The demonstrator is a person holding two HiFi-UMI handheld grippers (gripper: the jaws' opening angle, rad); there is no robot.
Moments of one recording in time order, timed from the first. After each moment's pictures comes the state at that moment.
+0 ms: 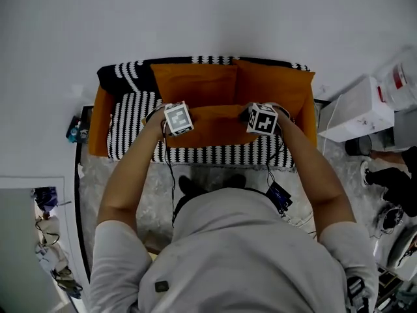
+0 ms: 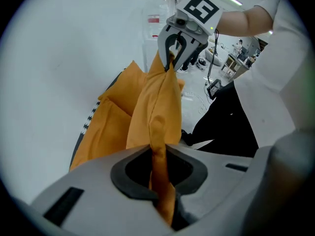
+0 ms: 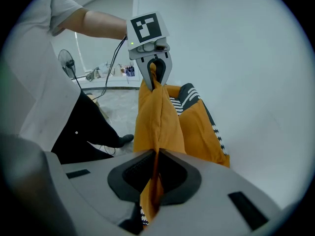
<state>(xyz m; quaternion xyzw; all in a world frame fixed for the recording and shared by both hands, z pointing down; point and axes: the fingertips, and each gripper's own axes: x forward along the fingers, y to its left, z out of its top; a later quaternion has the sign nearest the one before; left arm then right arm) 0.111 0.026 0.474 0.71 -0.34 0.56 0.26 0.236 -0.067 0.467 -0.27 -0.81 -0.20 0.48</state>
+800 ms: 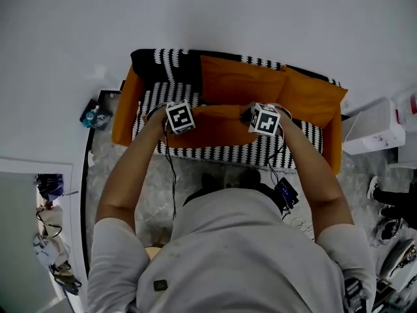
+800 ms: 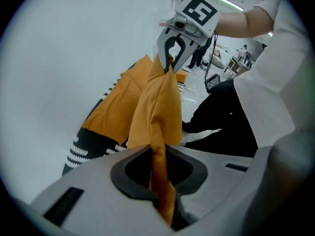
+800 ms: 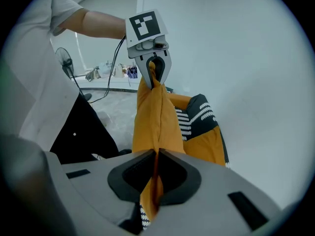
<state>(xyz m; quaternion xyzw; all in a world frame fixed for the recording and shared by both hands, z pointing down) -0.087 0.224 0.464 0.71 -0.37 0.53 0.27 0.027 0.122 0.458 -0.29 -0.80 -0.23 0.48</state>
